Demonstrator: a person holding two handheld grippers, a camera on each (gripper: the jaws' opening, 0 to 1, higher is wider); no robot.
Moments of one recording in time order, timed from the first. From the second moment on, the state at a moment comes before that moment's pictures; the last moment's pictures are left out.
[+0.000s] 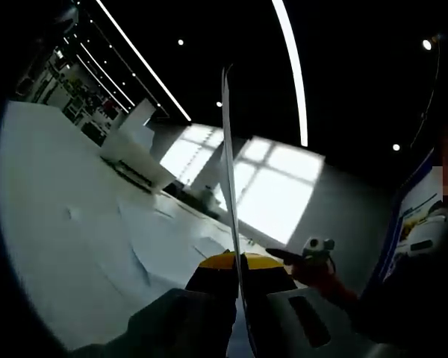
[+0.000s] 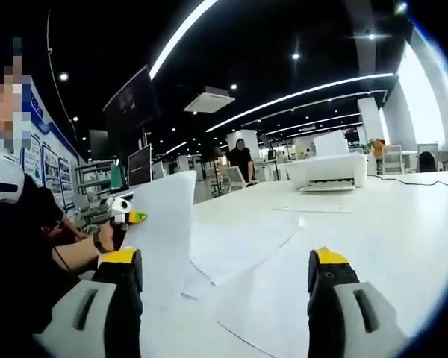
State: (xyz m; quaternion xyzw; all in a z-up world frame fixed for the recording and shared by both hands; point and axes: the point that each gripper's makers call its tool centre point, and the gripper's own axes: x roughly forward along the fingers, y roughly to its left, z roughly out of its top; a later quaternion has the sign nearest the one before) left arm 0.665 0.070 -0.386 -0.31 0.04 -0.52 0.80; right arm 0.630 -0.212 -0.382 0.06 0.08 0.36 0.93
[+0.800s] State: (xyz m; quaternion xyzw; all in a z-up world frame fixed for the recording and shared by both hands) left arm 0.663 0.068 -0.384 -0.31 0.04 -0.52 0.79; right arm 0.621 -0.190 -0.387 0.05 0.09 0.36 0.93
